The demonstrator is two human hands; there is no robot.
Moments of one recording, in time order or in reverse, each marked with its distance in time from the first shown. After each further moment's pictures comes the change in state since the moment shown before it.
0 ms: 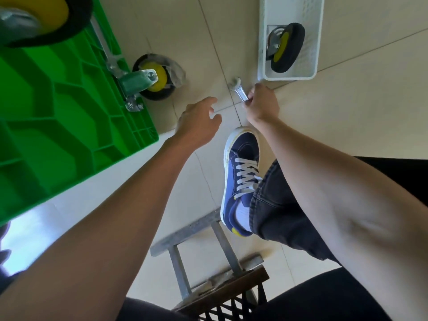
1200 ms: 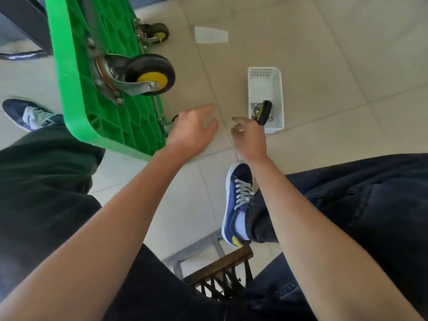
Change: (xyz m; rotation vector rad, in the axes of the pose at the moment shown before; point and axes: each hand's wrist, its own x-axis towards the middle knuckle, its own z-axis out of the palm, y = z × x) left_hand -0.159 0.084 -0.106 0.078 0.412 0.282; right_hand -0.160 -0.063 -0.114 0.497 0.189 -0.280
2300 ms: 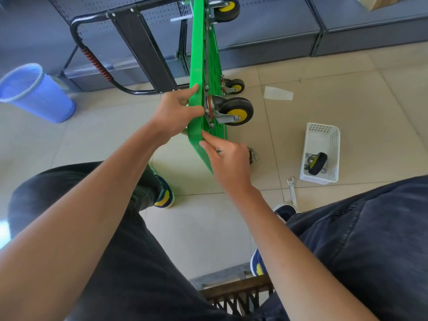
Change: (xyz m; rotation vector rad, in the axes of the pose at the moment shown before) left_hand -0.060 -0.019 -0.196 -0.506 0.268 -0.226; right_hand -0.104 -0.182 0.043 0.336 0.097 -0.760
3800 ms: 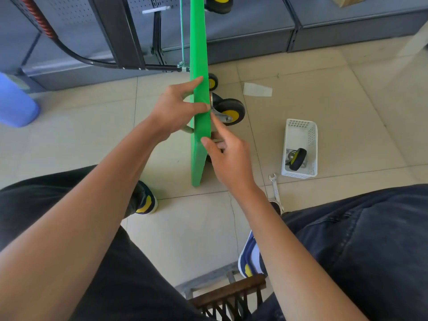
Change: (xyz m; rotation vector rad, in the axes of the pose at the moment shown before) left_hand 0.029 0.013 0.035 -0.039 -0.100 0.032; right_hand 0.016 0.015 -0.035 0.098 -0.120 0.254
